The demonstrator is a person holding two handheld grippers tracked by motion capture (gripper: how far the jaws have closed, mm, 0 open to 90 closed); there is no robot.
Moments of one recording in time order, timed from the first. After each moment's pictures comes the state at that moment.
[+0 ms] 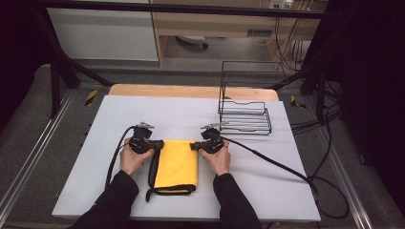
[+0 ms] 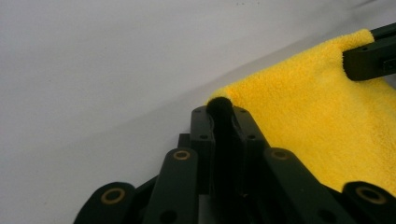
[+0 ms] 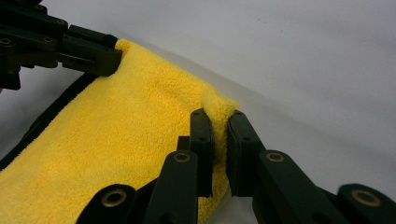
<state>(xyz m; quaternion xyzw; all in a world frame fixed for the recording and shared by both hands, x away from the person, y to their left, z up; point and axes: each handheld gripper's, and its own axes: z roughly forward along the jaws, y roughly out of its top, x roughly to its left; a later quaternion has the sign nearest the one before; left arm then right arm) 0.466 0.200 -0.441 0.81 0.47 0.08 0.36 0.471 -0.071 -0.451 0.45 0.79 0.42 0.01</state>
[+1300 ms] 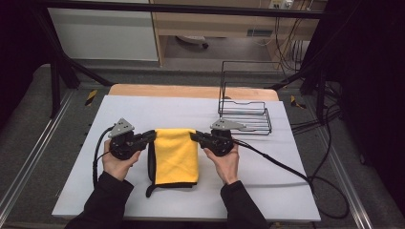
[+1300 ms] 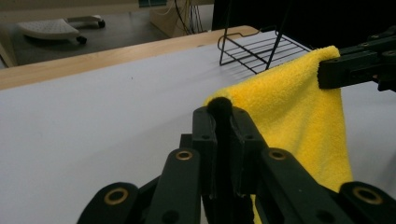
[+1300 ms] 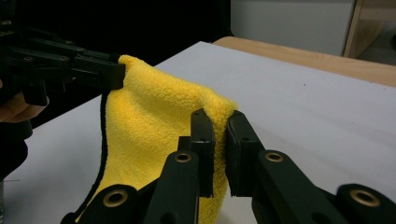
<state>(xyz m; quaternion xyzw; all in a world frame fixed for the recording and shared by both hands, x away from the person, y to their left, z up) 0.393 0.218 -0.359 0.74 0.39 0.19 0.51 0.417 -0.088 -0.373 0.34 0.74 0.56 0.11</state>
